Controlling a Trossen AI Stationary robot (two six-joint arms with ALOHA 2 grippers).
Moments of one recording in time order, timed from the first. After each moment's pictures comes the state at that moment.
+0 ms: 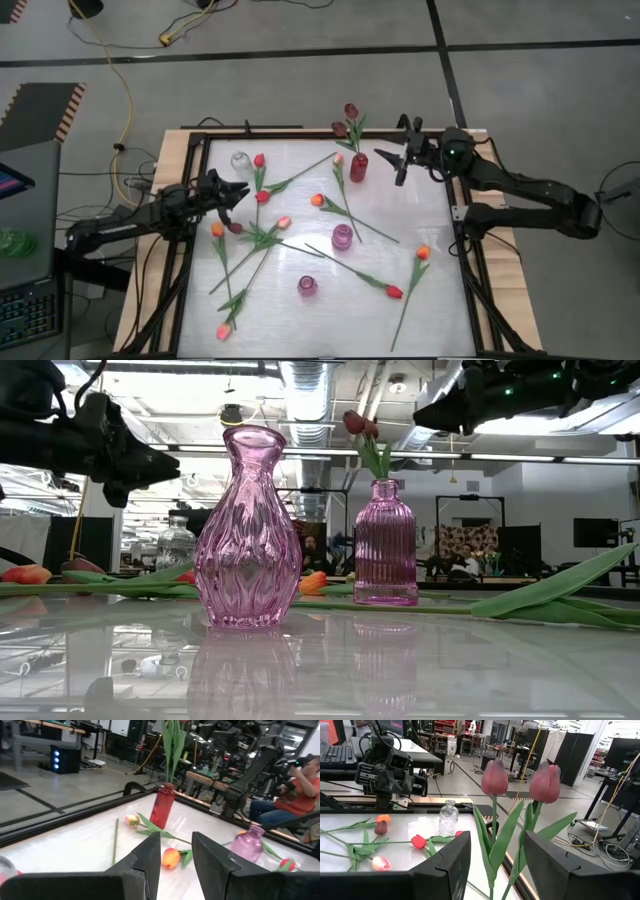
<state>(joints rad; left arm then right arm) 0.27 0.08 0.02 0.05 -0.14 -0.29 -0.53 0.89 0.62 0.24 -0.16 -0.21</state>
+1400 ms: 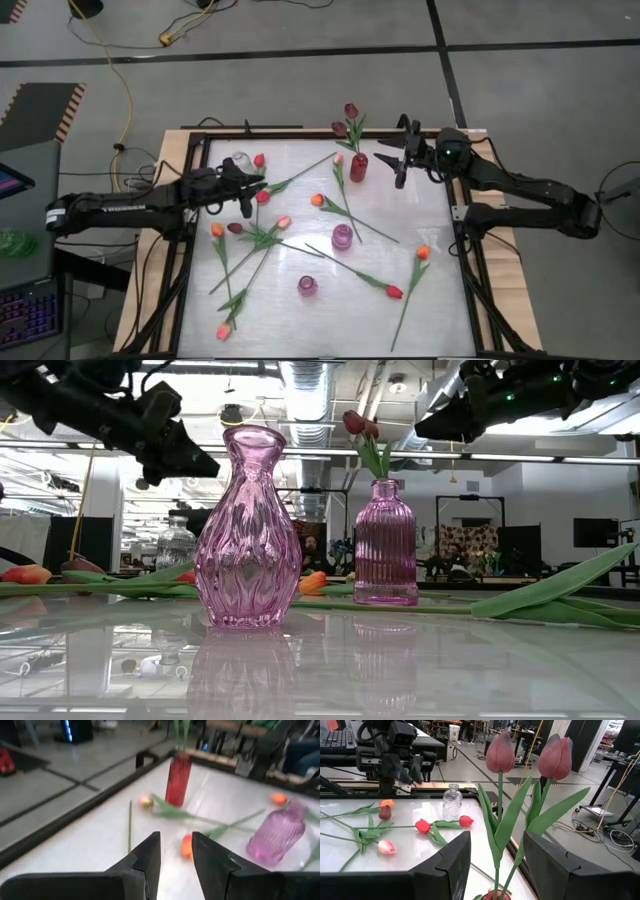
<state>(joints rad) 0.27 0.72 0.36 0.04 -0.17 -0.18 -0.53 0.90 0.62 0.16 -0.16 -0.21</state>
